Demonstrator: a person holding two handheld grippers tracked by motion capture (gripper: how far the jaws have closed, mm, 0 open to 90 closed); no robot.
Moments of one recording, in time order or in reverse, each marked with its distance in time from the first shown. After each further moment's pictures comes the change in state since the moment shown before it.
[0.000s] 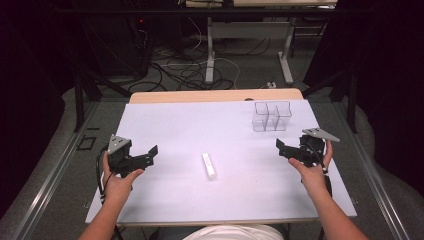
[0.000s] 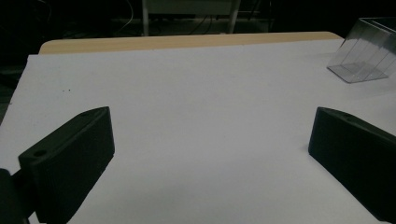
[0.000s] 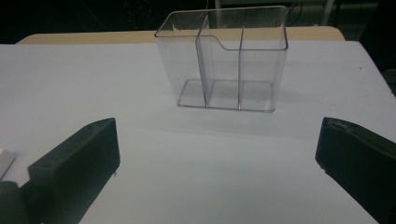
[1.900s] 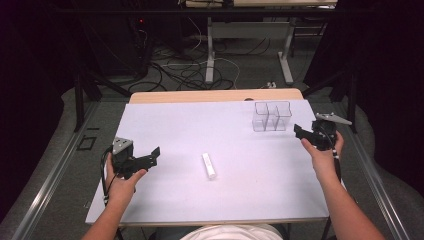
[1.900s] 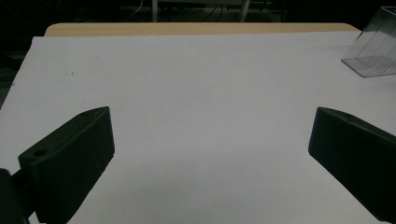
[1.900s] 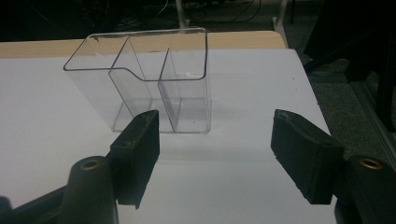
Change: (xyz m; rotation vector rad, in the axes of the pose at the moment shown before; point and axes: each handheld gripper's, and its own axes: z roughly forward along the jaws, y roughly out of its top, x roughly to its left) left arm -0.005 -0.006 0.006 0.043 0.047 -0.027; right arm -0.044 0.036 0.017 0.037 -0.141 0.026
